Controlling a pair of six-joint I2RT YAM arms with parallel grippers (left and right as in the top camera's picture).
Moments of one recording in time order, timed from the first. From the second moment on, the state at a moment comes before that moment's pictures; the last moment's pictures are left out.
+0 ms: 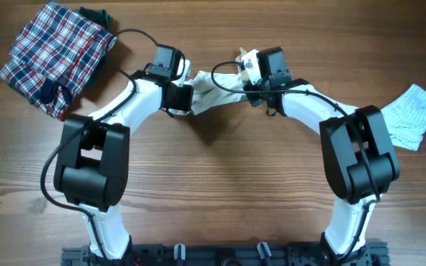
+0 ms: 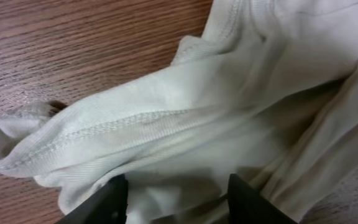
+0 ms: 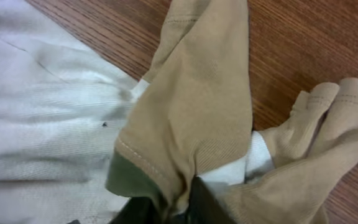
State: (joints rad) left arm -0.29 2.01 1.30 -0.49 0.09 -0.09; right arm 0.33 2.05 1.23 -0.13 0.01 -0.26
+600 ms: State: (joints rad) left arm -0.29 2.01 1.30 -0.49 0.09 -0.09; right arm 0.33 1.89 1.23 -0.25 0.09 -0.15
